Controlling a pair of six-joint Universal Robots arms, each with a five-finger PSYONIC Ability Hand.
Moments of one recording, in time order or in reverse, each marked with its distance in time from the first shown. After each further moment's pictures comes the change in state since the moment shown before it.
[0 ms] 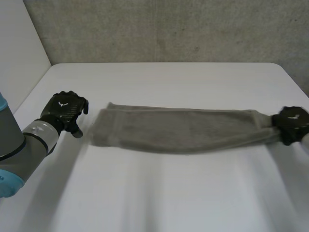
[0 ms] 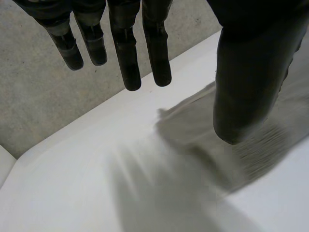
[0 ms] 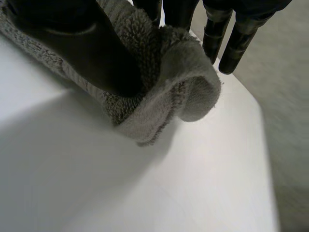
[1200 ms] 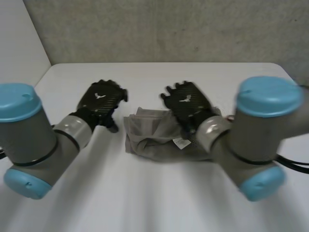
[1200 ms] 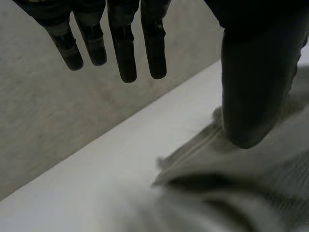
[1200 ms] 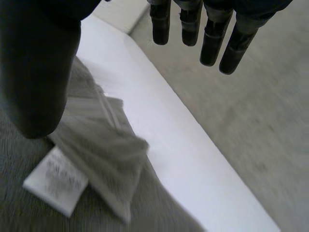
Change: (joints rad) left arm -0.253 -0.017 0.115 0.015 -0.008 -0.100; right arm 0.776 -0.042 -0.269 0.109 0.254 0.202; left_hand -0.100 -0.106 0.000 0.000 -0.117; right_hand -1.074 -1.039 0.000 0.000 -1.100
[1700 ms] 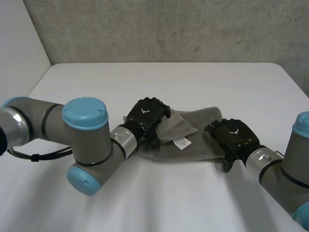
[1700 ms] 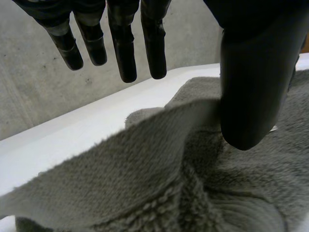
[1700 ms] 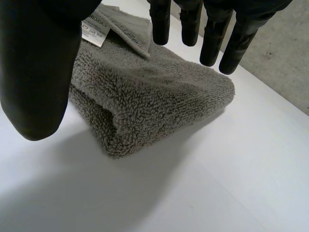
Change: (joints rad) left arm -0.193 -0.346 0.301 -0.022 -0.010 -0.150; right arm -0.314 -0.100 0.429 -0.106 -0.138 0.070; left_hand 0.000 0.000 0.000 0.000 0.007; right_hand 0.000 0.000 0.000 0.000 0.000
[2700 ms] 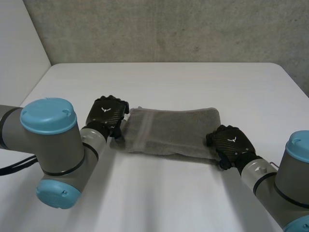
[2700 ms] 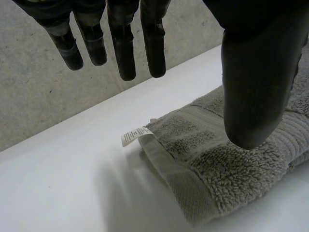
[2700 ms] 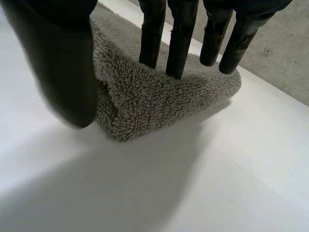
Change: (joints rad) left arm 0.086 0.221 -0.256 0.014 -0.251 0.065; right arm 0.013 0.034 0.112 -0.191 0.007 0.106; left_hand -0.021 -0.023 0.000 0.000 -0.037; right_hand 0.530 0.516 0.000 0.000 0.533
